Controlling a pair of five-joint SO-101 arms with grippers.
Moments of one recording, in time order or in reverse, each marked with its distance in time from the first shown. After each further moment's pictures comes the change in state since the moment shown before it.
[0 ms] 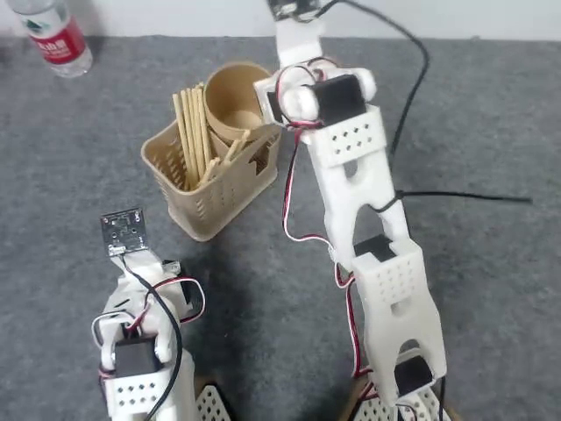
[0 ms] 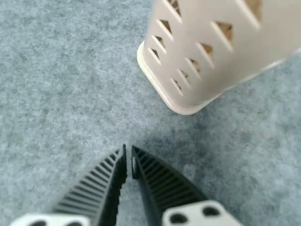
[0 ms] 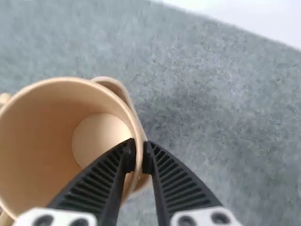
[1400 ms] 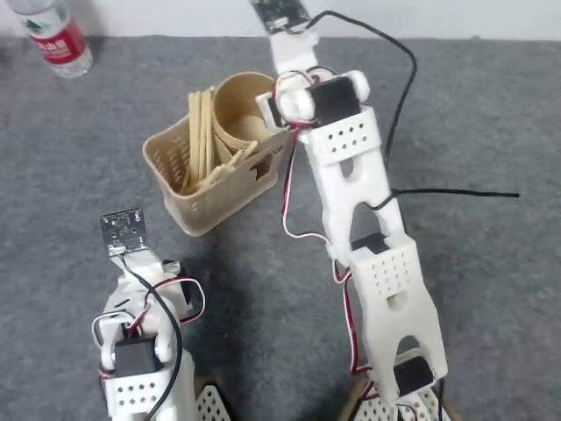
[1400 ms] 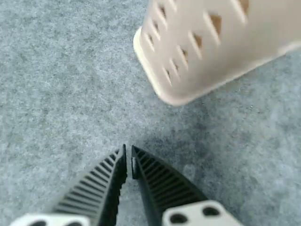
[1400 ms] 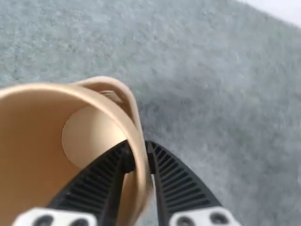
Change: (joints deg) left arm 0.0 0.0 0.0 0.0 0.0; right arm 1.4 5.3 -4.0 6.9 1.3
